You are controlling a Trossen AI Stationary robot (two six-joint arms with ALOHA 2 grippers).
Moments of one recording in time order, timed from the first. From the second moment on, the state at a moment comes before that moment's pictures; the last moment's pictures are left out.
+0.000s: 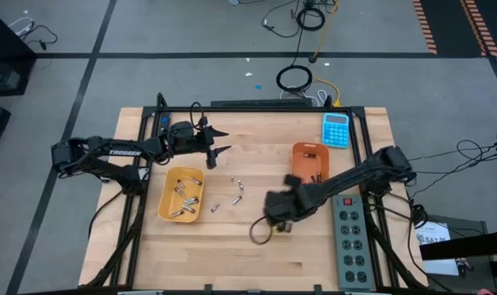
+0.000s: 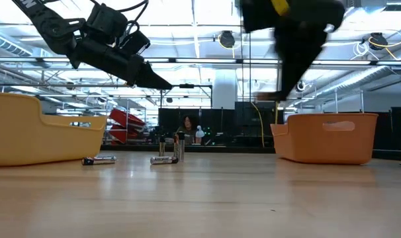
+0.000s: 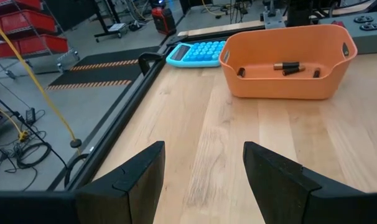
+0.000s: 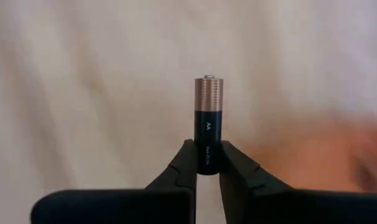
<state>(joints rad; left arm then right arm) 0.39 1.26 0.50 0.46 0.11 0.29 0.35 1.82 1.43 -1.10 0.33 0.62</state>
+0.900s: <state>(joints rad) 0.33 1.26 0.57 0.26 0.34 0.16 0.03 1.26 0.74 -0.84 0.23 0.82</state>
